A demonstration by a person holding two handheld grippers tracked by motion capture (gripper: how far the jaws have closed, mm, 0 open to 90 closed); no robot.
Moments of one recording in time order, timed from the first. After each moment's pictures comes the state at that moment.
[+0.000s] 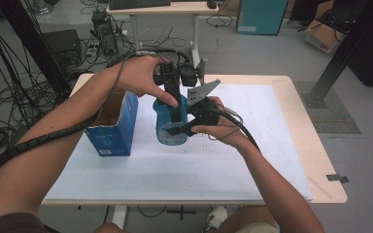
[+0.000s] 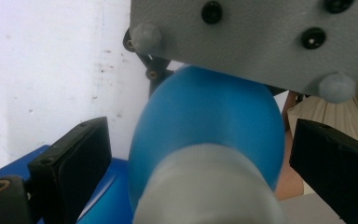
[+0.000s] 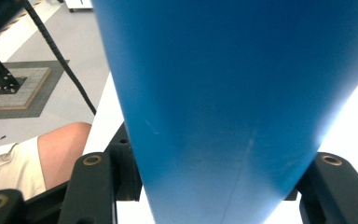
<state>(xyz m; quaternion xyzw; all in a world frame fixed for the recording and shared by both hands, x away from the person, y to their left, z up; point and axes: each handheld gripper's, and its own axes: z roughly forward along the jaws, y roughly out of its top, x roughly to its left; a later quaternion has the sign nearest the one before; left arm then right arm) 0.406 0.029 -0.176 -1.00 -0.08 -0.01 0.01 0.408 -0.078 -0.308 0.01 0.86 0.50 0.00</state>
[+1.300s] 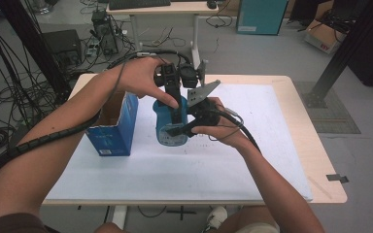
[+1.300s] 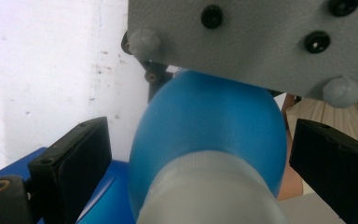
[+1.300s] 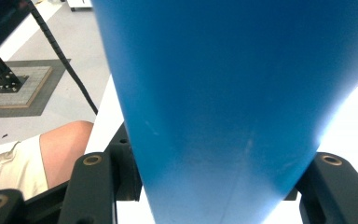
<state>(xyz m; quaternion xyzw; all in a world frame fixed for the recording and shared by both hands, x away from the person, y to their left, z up) 0.405 0.028 -0.178 -1.00 -0.08 -0.01 0.01 0.407 -0.078 -0.309 0.01 0.86 0.50 0.00</state>
